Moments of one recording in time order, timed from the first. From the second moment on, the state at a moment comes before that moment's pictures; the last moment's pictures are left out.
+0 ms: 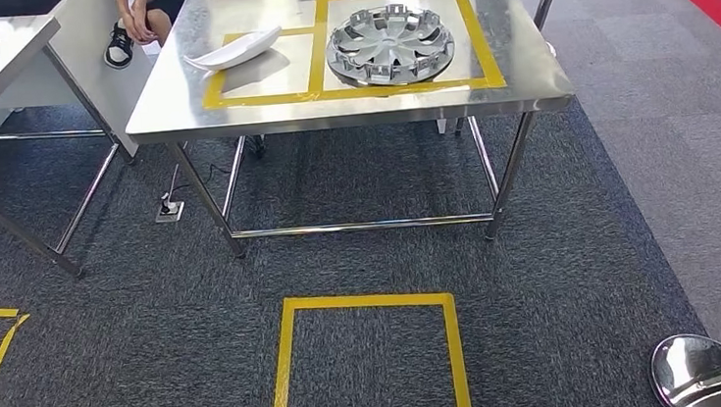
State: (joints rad) left arm -0.07 0.00 0.08 -0.19 -0.23 -0.11 -0.17; right arm -0.09 0.02 -1.06 -0.20 1.26 0.23 -0.06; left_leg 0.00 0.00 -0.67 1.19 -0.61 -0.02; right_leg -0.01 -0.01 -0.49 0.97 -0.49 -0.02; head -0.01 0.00
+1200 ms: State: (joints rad) left arm -0.01 -0.02 0.14 -0.28 -0.09 -0.08 -0.11; right arm 0.01 0.02 -0.73 -0.23 0.75 0.11 0.04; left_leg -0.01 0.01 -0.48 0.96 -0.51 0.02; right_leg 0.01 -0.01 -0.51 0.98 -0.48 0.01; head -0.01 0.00
